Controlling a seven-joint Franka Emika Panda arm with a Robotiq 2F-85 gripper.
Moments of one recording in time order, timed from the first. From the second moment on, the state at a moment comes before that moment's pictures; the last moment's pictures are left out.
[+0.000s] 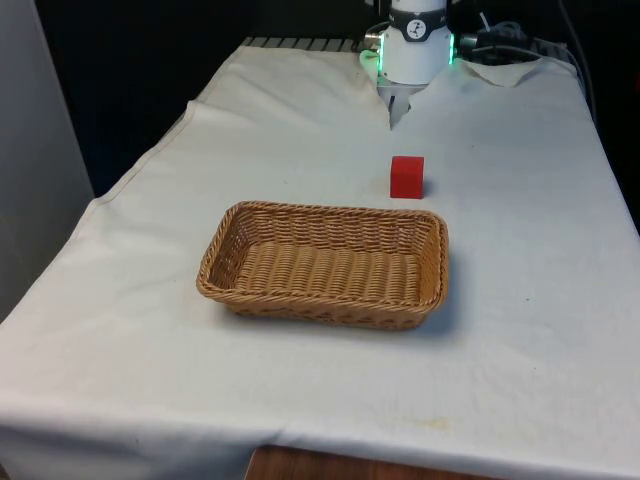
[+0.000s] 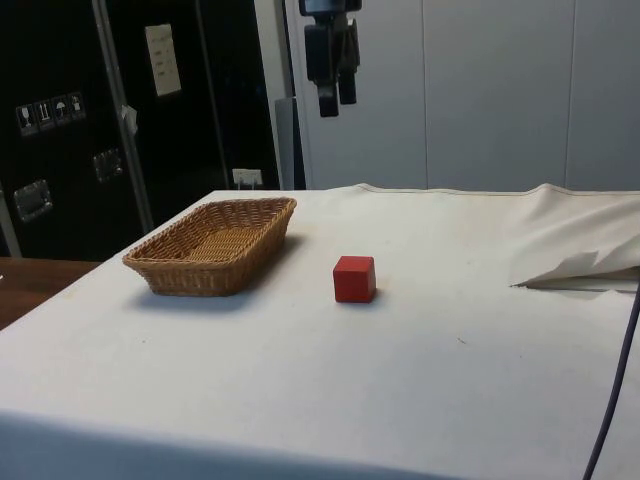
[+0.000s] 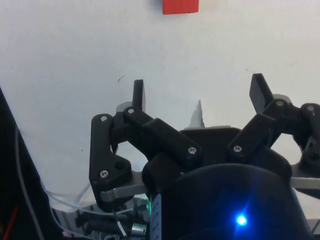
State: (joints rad) arm 0.18 -0.23 -0.16 -2.38 -0.04 2.15 0.00
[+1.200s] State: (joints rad) arm 0.18 -0.12 -0.15 -2.44 0.00 2.31 -0.06
